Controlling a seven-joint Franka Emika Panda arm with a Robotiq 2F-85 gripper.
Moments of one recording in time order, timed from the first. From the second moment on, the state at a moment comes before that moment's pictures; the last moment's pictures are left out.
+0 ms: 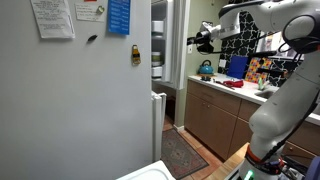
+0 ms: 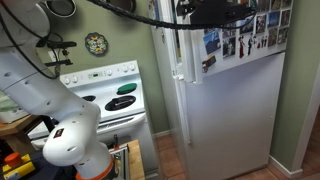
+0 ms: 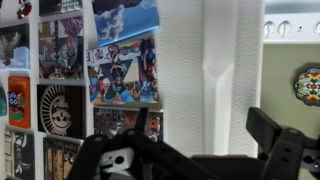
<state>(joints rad) -0.04 -0.36 -0.29 -1.99 1.19 1.58 -1.71</state>
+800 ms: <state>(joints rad) -0.06 -0.34 -0.24 -2.00 1.23 1.52 -1.70</state>
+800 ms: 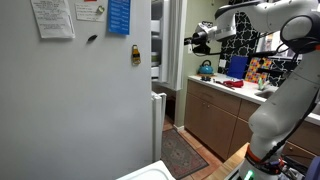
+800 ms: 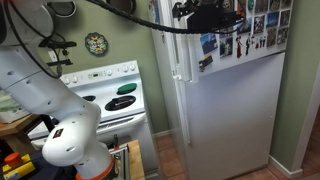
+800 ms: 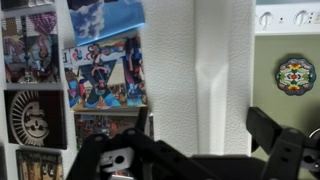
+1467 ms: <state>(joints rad) -0.05 -0.34 -0.10 -2.04 1.30 1.51 -1.63</state>
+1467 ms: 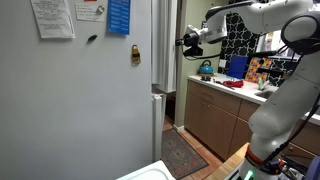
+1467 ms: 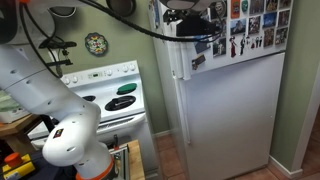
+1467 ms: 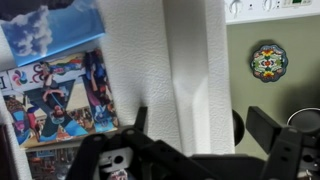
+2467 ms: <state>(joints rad) -0.02 -0.35 0.02 -2.10 1.44 1.60 -1.61</state>
